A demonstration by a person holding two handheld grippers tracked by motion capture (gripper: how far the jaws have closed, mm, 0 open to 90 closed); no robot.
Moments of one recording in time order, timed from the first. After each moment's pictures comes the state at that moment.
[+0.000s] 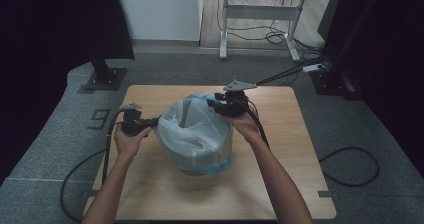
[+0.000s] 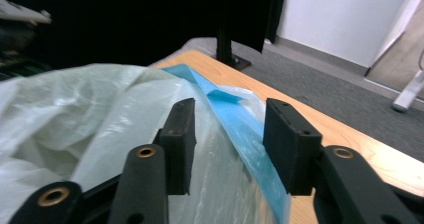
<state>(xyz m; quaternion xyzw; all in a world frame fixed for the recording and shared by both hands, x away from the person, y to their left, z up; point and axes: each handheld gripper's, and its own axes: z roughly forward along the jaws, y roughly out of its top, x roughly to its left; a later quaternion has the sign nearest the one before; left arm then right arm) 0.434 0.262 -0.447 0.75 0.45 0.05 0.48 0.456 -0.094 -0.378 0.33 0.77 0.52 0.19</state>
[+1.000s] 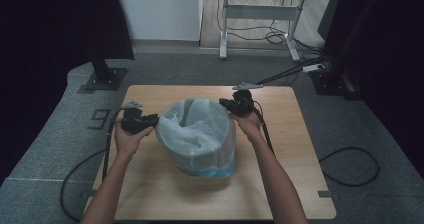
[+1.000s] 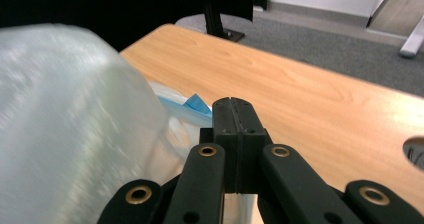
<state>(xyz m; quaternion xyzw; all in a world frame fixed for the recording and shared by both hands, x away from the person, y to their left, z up) 0.434 0.259 -0.439 0.76 0.45 0.11 0.45 0.493 -0.122 -0.421 0.40 0.76 0.50 0.14</state>
